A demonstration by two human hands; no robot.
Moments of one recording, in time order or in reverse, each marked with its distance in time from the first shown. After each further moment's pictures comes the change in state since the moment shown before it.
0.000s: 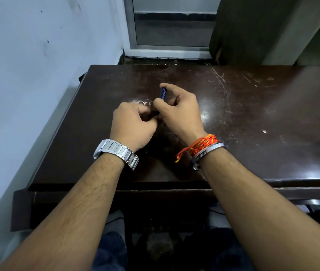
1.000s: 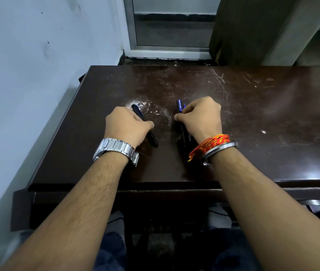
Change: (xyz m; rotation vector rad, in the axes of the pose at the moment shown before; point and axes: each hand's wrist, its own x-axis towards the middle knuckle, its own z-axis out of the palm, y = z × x) left_hand 0.005 -0.004 -0.002 0.133 0.016 -0.348; right_hand 0.004 0.011 -0.041 -0.456 0.072 0.189
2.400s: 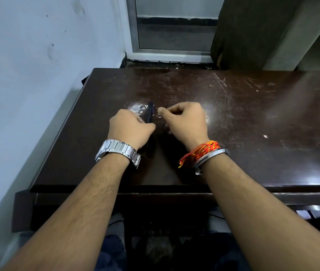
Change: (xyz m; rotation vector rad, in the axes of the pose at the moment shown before) left_hand 0.000 0.003 -0.001 0.082 -0.007 0.019; right_hand -0.011 -0.014 0.033 0.246 -0.069 -0.045
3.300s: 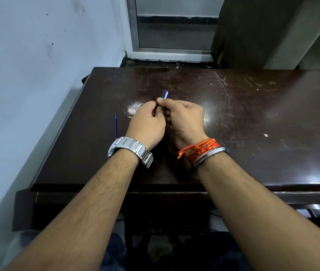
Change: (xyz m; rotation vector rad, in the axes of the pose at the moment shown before) left_hand -0.005 0.020 0.022 -0.327 -0.162 0.165; right_hand -0.004 -0.015 0.011 0.733 -0.022 0.255
